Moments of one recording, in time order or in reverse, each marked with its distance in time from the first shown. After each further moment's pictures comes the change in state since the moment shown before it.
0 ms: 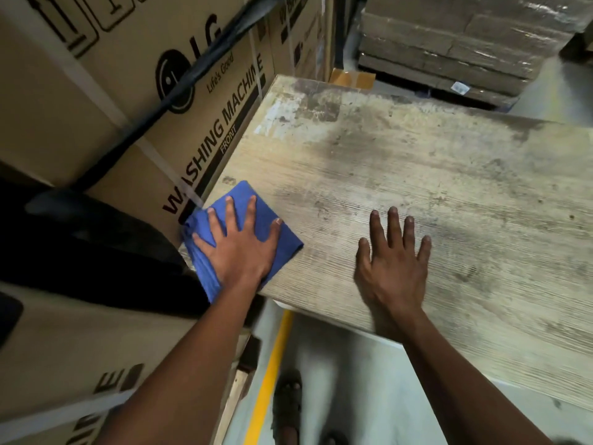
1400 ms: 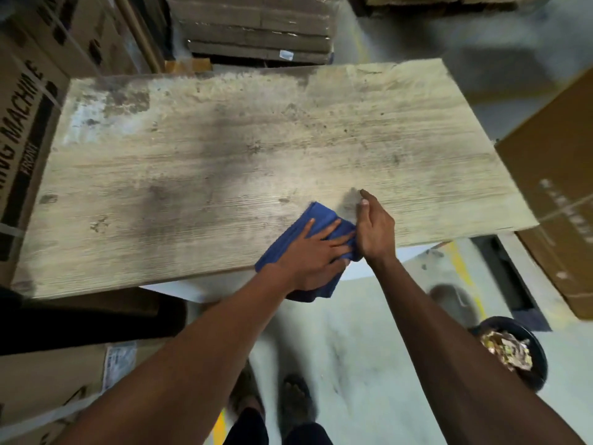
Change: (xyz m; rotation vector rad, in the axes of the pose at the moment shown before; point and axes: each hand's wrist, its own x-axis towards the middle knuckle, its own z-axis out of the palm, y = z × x) left_hand -0.238 0.242 0.065 -0.013 -0.569 1.464; right_hand -0.121 0.230 -0.081 0.707 0.240 0.520
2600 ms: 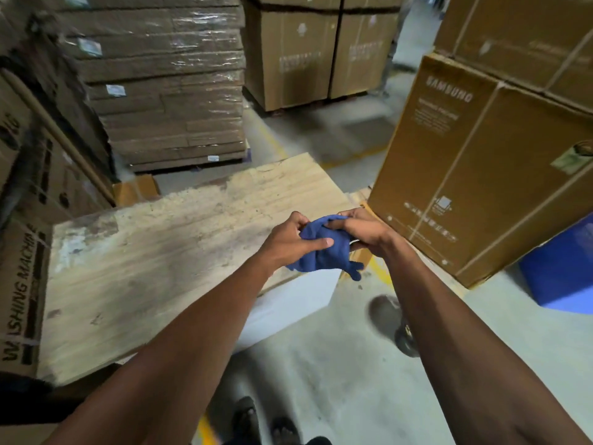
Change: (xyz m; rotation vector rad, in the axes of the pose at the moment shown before) left_hand -0.025 0.259 -0.225 -0.687 0.162 -0.282; right_hand -0.096 -0.138 -0.338 0.286 -0.305 0.235
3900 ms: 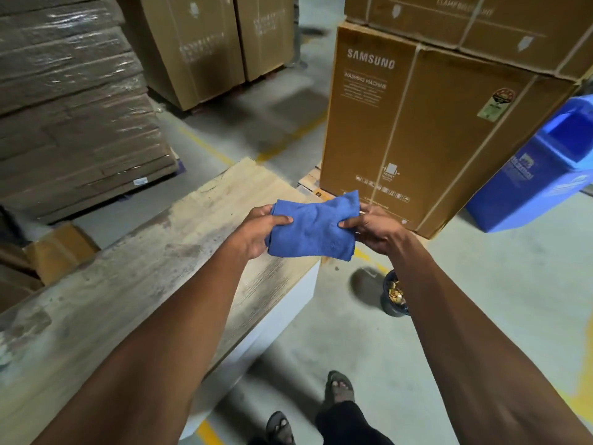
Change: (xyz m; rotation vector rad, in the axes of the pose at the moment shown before) left_hand 0.141 0.044 -0.028 -0.476 -0.336 -0.183; right_hand 0.023 0.030 -0.071 0.739 0.271 0.075
